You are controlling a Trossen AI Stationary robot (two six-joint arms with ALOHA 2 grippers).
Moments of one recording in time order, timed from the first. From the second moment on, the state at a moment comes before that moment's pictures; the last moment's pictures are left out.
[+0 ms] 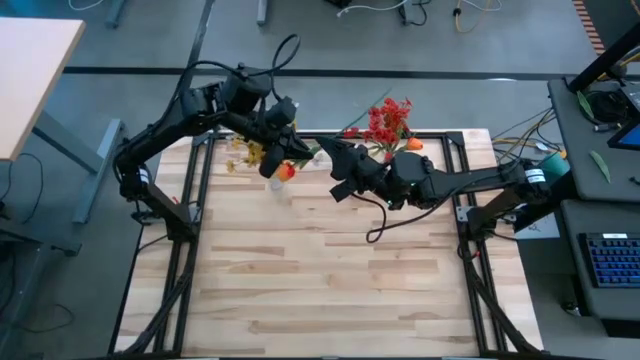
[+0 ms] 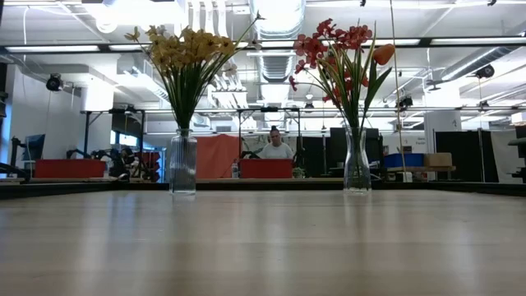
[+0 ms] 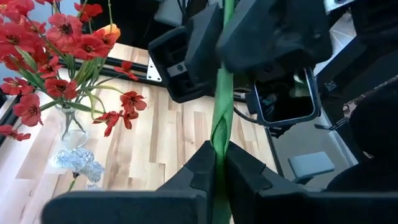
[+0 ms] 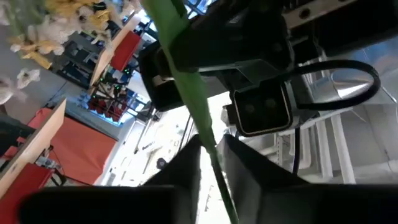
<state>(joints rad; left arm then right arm) 0.33 1.58 2.03 -1.00 0.51 -0.07 0.09 1.57 1.46 0.34 0.68 -2.33</state>
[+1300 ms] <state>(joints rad) 0.28 1.38 1.86 -0.84 0.63 0.48 0.38 1.45 1.46 -0.16 0.72 -0.52</state>
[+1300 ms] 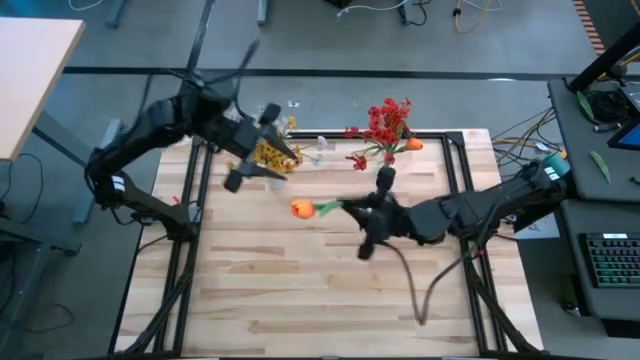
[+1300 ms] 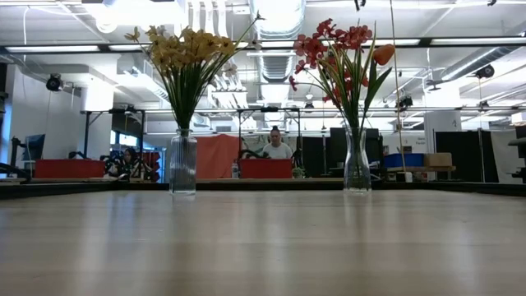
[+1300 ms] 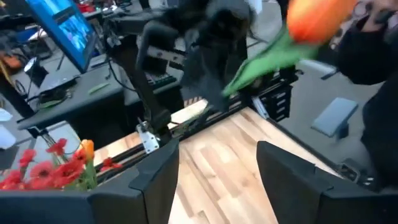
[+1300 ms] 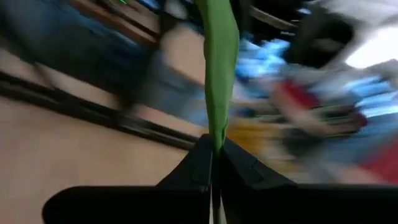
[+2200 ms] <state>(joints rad) -0.01 1.39 0.79 0.86 0.23 0.22 0.33 1.24 0.76 0.80 0.38 -0.26</state>
